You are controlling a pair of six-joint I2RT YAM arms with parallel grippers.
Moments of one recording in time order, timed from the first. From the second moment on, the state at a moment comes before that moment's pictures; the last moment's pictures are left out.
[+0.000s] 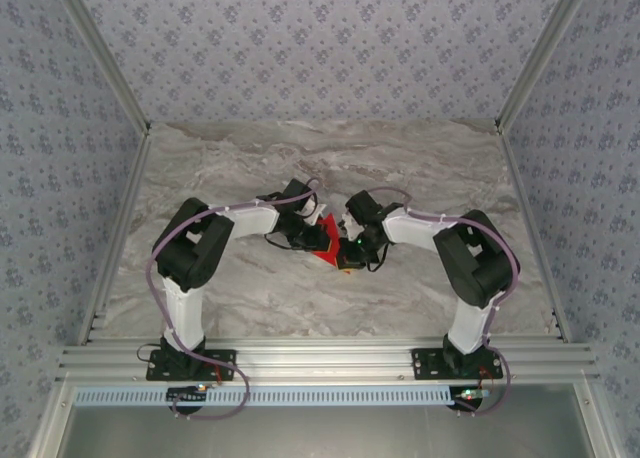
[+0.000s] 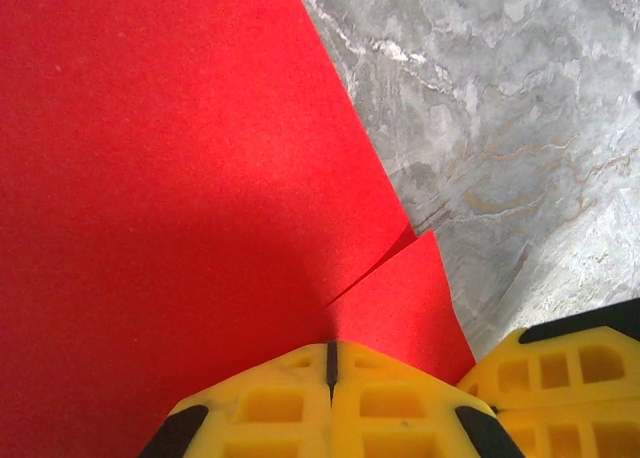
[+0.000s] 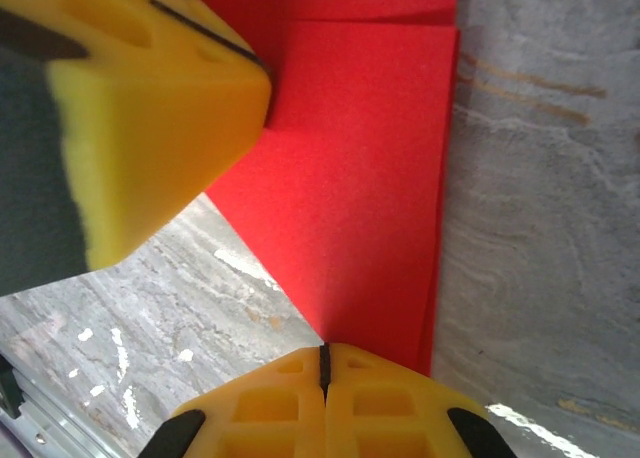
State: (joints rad) left arm -0.63 1.98 1.18 -0.35 0.55 -0.41; right arm 0.60 1.81 1.02 -0.55 -0.48 0.44
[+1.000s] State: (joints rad) left arm -0.63 1.98 1.18 -0.35 0.55 -0.41; right arm 0.43 1.63 0.78 -0.48 -0.55 0.43
